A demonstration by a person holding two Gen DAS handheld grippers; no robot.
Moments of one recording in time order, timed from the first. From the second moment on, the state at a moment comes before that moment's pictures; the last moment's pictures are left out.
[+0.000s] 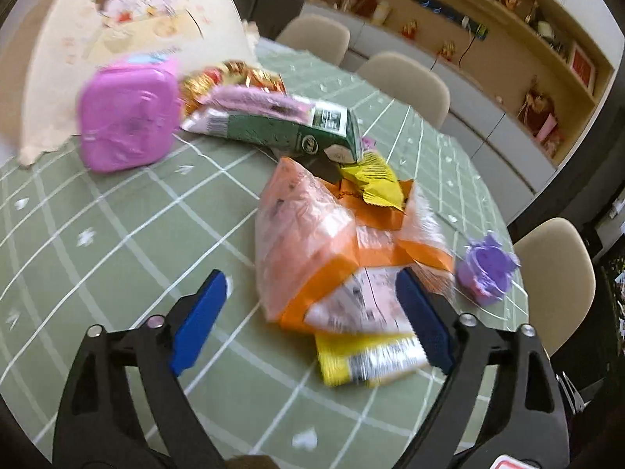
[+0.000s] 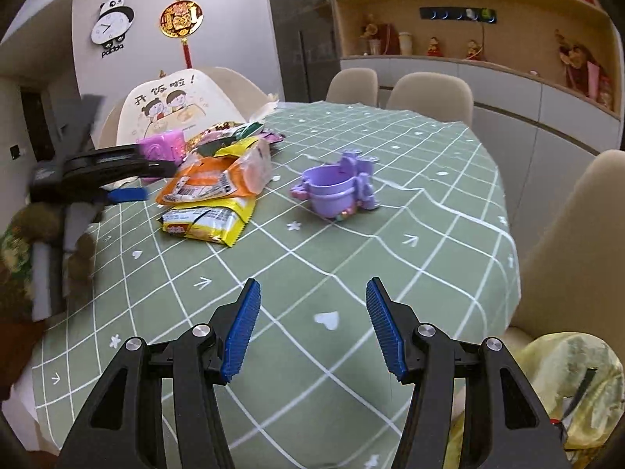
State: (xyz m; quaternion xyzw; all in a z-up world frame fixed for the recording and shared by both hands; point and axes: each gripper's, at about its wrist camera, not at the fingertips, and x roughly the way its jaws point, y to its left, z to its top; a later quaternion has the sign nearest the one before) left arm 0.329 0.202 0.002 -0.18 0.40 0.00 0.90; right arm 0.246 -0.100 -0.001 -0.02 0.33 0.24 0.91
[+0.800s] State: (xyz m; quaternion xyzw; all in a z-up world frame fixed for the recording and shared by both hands) left arm 0.219 0.288 0.013 -0.24 0.28 0.14 0.92; right arm 0.262 -0.010 0.004 -0.05 0.35 0.31 0.88
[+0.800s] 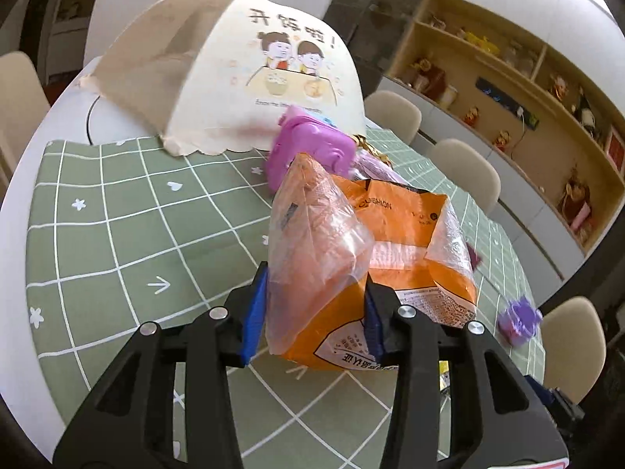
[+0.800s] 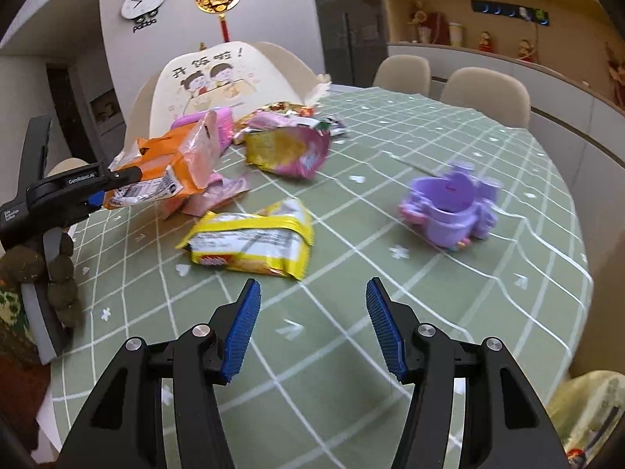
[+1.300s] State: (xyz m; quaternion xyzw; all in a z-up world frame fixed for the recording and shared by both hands) left arm 0.213 0.296 0.019 -0.26 0.23 0.13 0.93; right arm 0.298 0.068 0.012 -0.12 0.33 0.30 0.89
